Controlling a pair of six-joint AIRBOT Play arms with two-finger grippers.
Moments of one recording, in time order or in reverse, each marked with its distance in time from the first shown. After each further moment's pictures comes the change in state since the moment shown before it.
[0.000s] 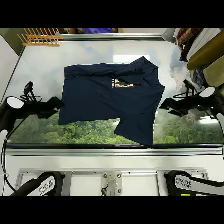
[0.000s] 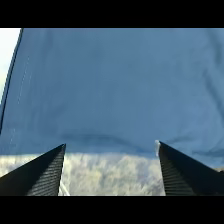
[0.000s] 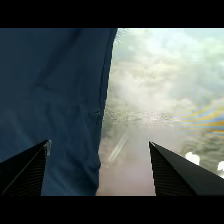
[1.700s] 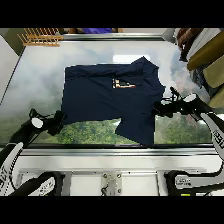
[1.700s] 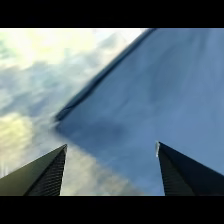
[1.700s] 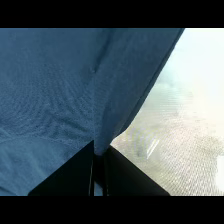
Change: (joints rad) left arm -0.111 -0.035 -0.299 0.122 0.394 -0.612; right arm 0.076 -0.143 -0.050 0.178 -0.152 -0.104
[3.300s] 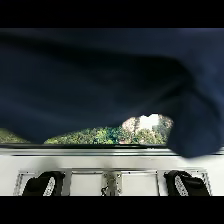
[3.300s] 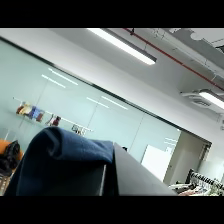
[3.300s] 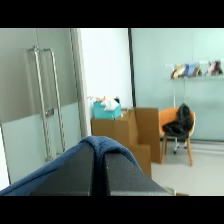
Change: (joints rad) left arm -0.019 0.696 1.027 0.013 0.080 0.338; right arm 0.000 0.941 0.694 0.122 -0.220 -0.026
